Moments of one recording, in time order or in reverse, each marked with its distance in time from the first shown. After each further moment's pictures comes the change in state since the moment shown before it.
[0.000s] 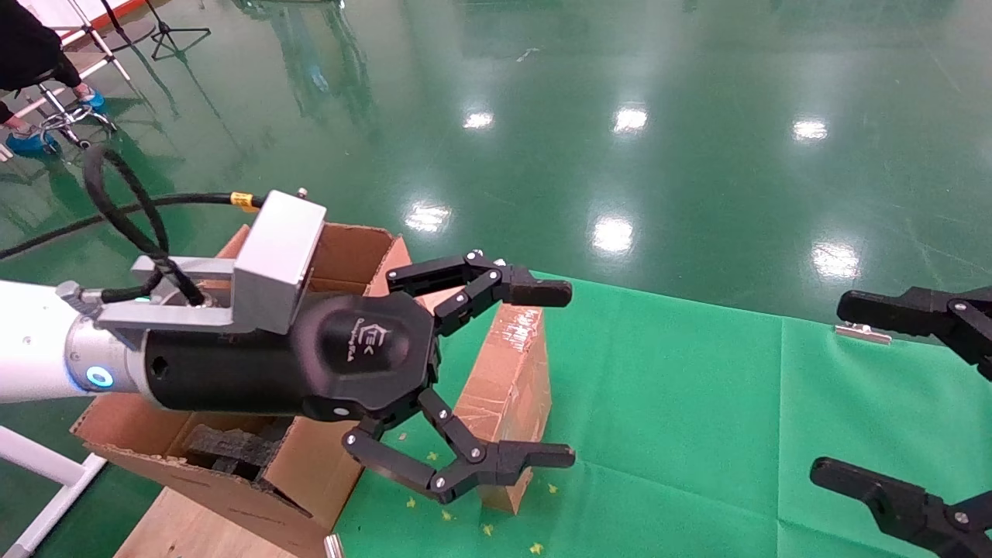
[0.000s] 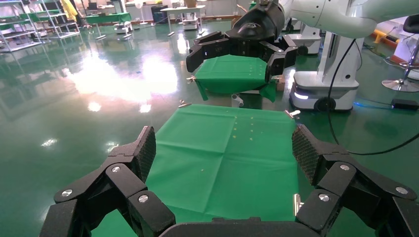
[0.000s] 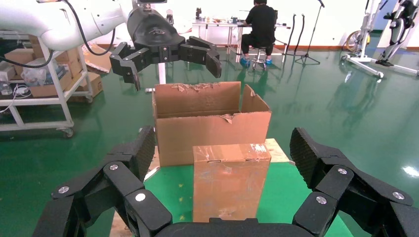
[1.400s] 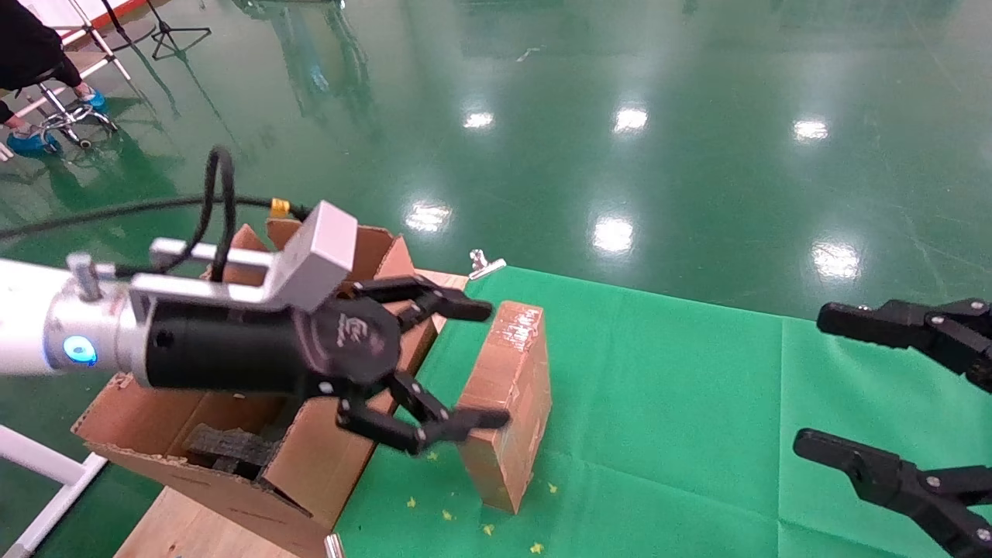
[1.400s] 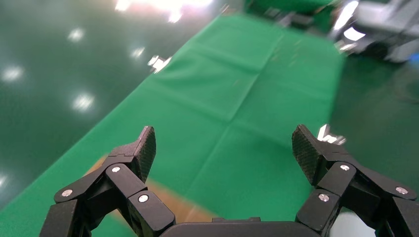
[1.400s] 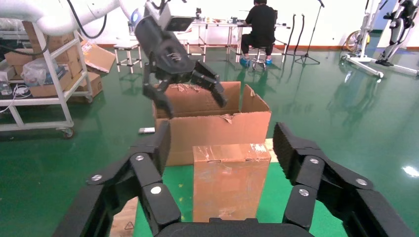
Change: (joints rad) left arm -0.126 -0.120 0.096 -0.056 0.262 -0.062 -0.293; right arm 0.000 0.000 0.000 0.000 0.000 0.000 0.000
